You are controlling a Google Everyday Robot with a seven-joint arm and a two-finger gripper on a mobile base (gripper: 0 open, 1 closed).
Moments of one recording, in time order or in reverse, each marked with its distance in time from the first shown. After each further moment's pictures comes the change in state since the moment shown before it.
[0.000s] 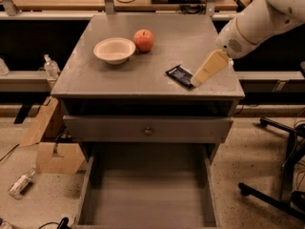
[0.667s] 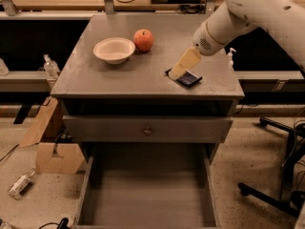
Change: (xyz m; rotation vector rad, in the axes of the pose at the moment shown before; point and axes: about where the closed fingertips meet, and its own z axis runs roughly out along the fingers) arm -0.040 -0.021 0.063 0.030 -0.010 0.057
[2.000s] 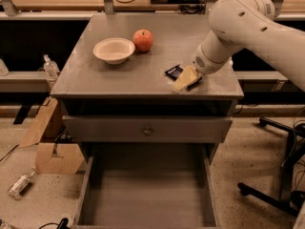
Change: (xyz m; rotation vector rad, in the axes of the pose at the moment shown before) arm 0.062 0.011 0.036 0.090 0.213 0.292
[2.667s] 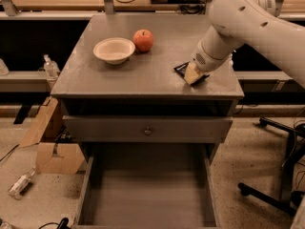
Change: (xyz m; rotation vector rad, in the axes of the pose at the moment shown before) arm -0.006 -0.001 -0.012 0.000 0.000 0.000
